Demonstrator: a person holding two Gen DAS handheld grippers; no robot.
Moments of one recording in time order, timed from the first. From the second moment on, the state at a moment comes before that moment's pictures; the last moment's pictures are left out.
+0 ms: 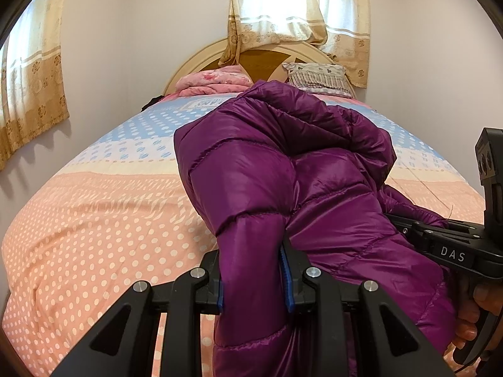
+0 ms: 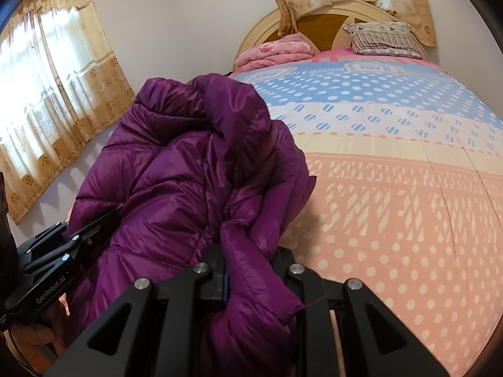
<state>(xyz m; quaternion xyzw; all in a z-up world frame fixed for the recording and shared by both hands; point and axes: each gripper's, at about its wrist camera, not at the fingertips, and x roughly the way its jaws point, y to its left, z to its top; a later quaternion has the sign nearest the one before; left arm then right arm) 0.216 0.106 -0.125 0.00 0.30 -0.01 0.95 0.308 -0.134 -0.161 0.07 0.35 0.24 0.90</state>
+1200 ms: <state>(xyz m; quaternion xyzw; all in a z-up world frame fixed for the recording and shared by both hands) 0.225 0.120 -0.160 0.00 0.32 0.07 0.94 0.317 -0.125 -0.181 0.05 0.38 0.20 0.90</state>
